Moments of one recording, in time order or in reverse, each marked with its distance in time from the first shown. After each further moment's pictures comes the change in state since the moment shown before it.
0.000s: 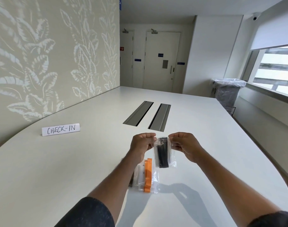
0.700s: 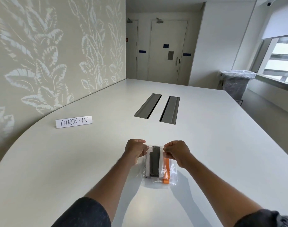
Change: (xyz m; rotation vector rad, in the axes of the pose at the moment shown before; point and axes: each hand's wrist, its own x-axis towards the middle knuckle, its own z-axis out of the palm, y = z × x) left_hand -0.007 -0.020 -0.097 0.247 0.193 -0.203; right_hand -0.003 0.057 0.098 -0.163 0.177 0.213
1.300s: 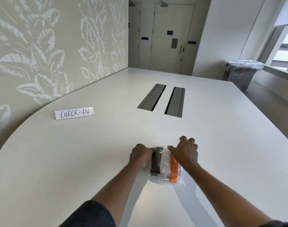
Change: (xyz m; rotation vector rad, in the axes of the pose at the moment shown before) left_hand 0.025 -0.037 0.004 0.528 0.074 -0.115; right_hand 0.010 0.021 0.025 -0.911 0.317 -0.127
